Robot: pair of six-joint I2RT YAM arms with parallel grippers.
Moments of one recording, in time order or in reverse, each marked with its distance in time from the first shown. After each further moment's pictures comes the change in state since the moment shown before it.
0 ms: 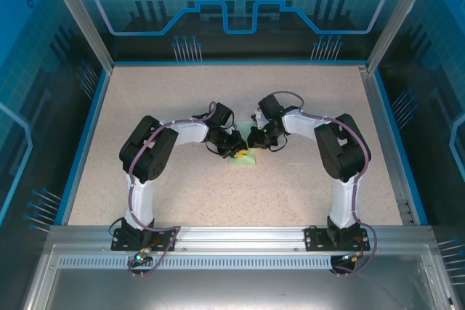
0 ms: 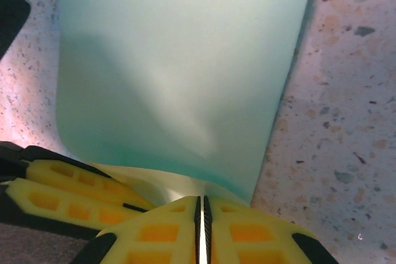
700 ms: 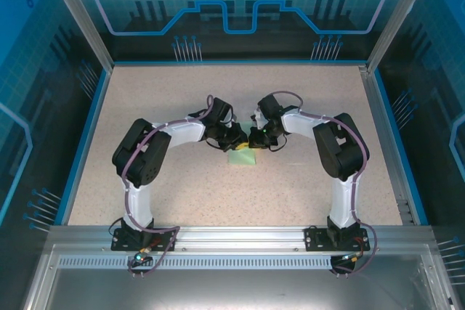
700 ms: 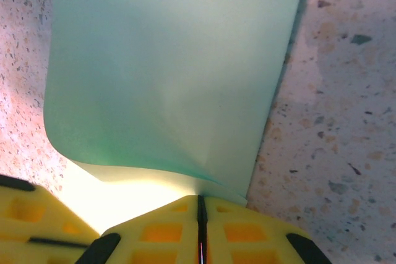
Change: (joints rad) left arm 0.000 -0.075 -0.013 0.068 -0.059 -0.020; right arm 0.000 0.017 0.013 -0.013 0.008 -0.019
